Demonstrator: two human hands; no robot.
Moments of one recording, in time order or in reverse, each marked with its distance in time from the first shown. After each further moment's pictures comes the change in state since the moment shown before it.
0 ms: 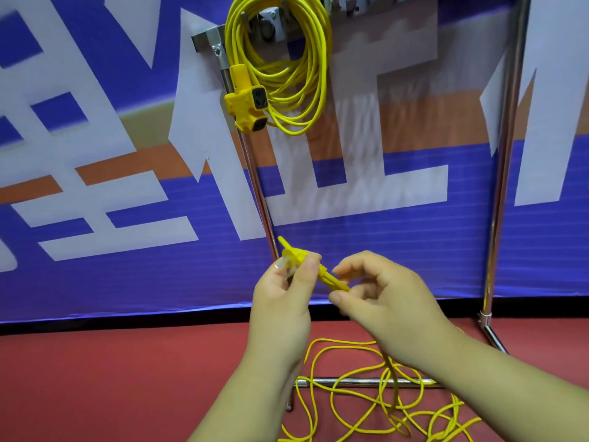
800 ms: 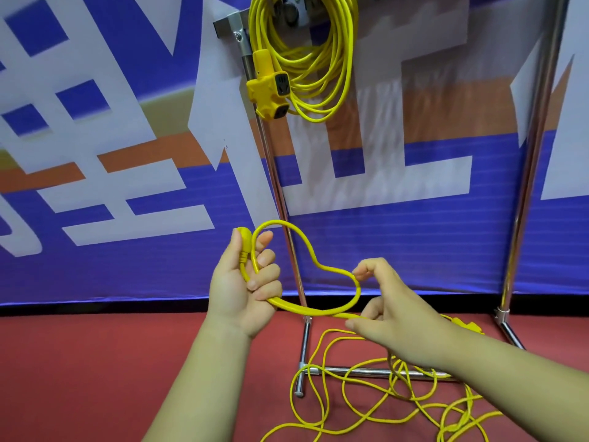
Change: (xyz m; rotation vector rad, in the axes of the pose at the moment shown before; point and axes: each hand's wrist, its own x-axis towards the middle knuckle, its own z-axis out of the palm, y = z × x) left_hand 0.039 0.002 -0.085 -0.674 -0.024 -0.424; right_hand -0.007 0.027 0.013 -0.181 -0.298 0.177
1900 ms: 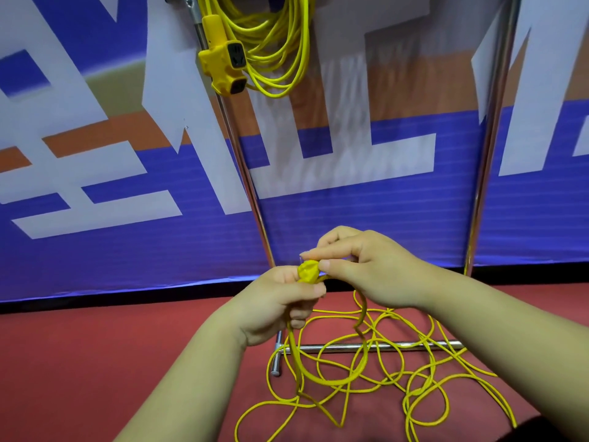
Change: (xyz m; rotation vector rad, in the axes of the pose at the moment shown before) left_hand -0.001 -0.068 0.016 0.809 -0.369 -0.366; right_hand 0.017 -0.007 -0.043 -0.069 -0.055 -0.179
